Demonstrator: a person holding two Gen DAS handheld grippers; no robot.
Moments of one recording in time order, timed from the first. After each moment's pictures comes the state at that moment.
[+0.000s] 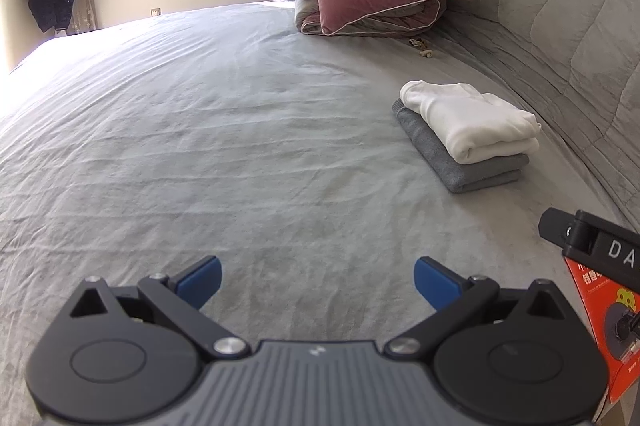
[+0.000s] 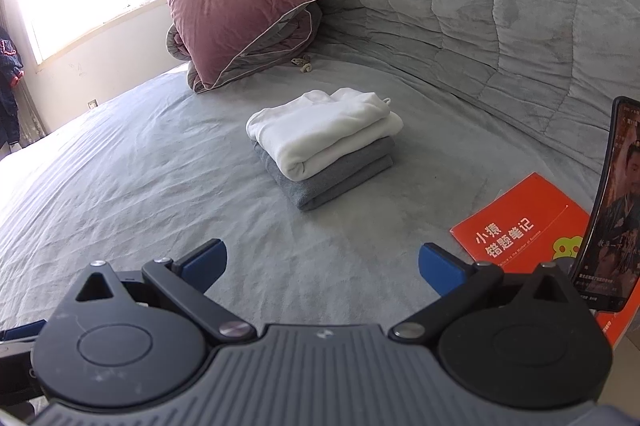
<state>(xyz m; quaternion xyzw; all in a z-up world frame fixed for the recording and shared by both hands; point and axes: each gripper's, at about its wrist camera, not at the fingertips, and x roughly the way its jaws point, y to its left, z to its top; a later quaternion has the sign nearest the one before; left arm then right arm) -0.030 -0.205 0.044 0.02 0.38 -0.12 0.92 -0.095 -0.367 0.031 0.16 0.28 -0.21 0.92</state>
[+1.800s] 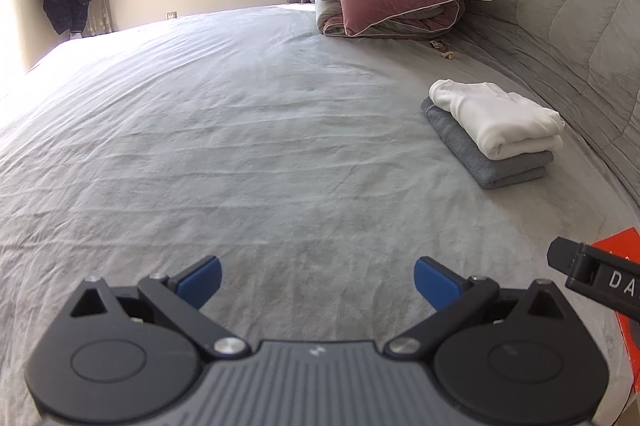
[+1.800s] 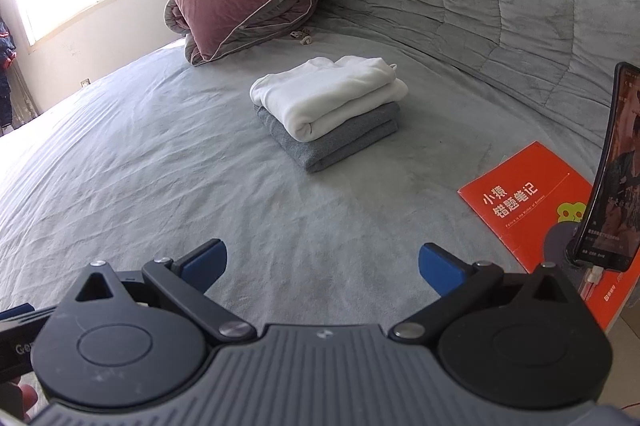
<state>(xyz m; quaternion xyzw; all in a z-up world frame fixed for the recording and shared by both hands) -0.032 -0.174 0.032 0.04 0.36 -0.10 0.93 -0.097 -0.339 0.016 0.15 0.32 -0.22 0.91</state>
